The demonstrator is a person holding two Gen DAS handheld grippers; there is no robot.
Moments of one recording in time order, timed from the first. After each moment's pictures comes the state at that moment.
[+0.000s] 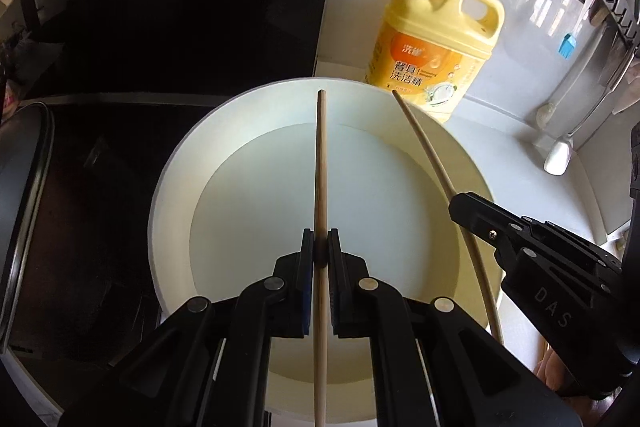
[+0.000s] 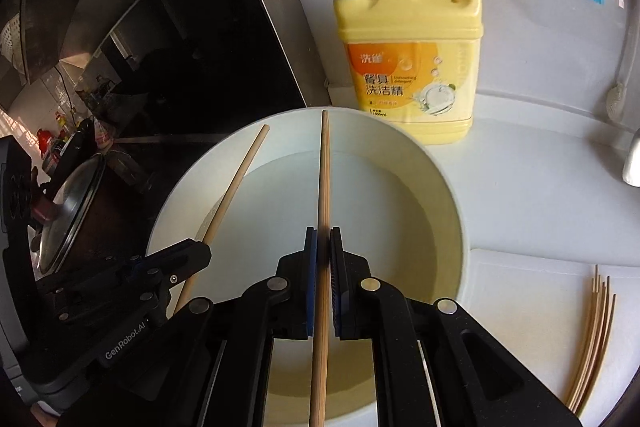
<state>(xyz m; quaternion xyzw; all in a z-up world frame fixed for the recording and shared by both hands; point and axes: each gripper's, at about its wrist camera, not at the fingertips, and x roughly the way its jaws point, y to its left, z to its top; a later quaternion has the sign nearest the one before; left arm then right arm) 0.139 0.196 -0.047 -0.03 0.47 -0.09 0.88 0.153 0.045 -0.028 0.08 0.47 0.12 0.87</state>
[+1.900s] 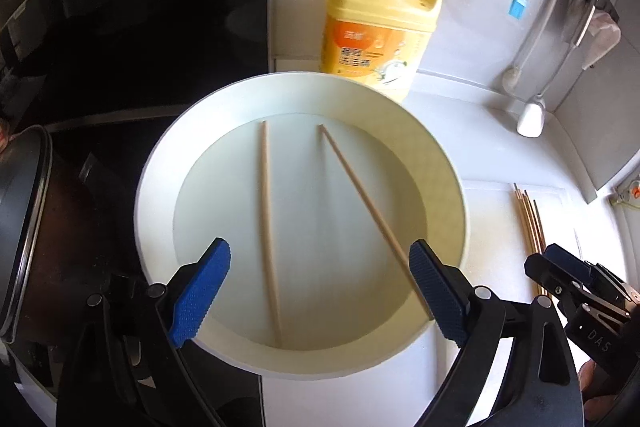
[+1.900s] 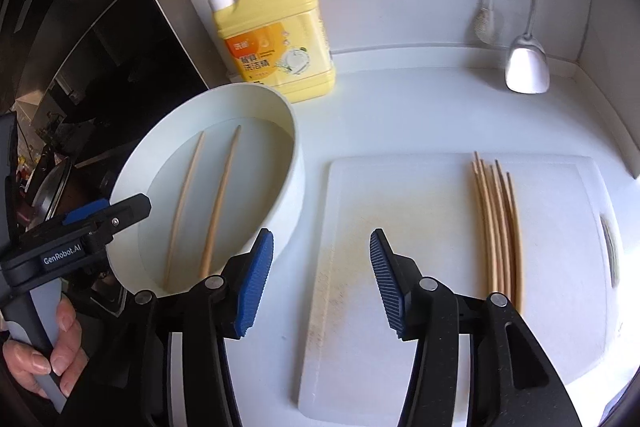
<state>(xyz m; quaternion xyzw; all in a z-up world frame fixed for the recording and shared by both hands) 0.098 0.160 -0.024 0.03 0.46 -0.14 0.88 0.032 -0.053 -0.019 0.13 0.47 -0.01 0.87</state>
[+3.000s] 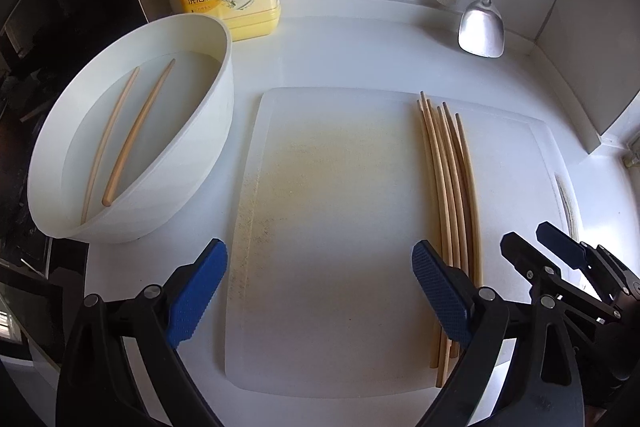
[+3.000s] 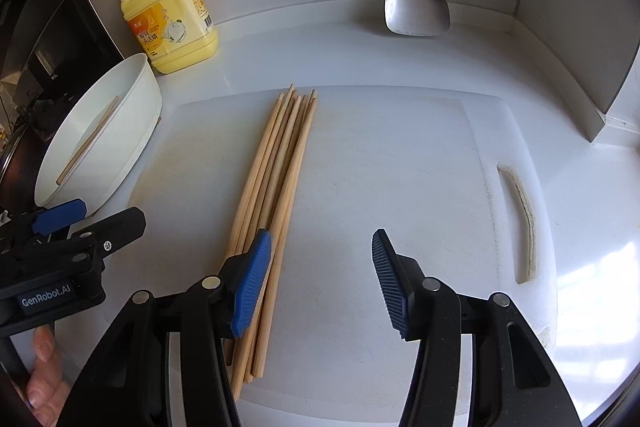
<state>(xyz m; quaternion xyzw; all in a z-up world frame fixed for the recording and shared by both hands) 0.010 -0.040 -0.089 0.06 0.50 -0.10 0.86 -0.032 -0.220 -0.078 0.09 0.50 -0.02 0.86</state>
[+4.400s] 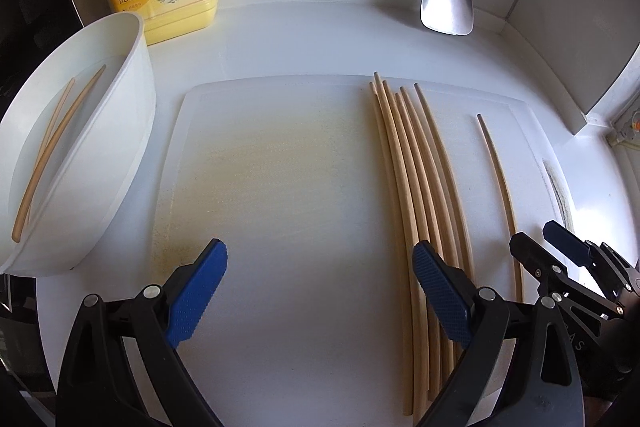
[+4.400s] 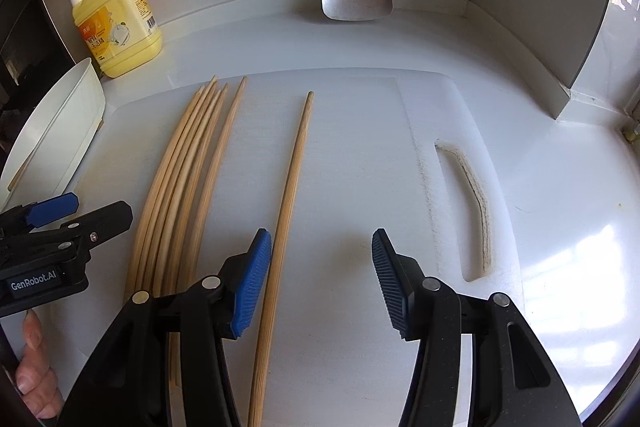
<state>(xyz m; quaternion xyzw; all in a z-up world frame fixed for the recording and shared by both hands) 0.028 -0.084 -0.123 0.07 0.50 -0.16 0.85 -0.036 -0.260 -0.099 0.08 0.50 -0.09 0.86</state>
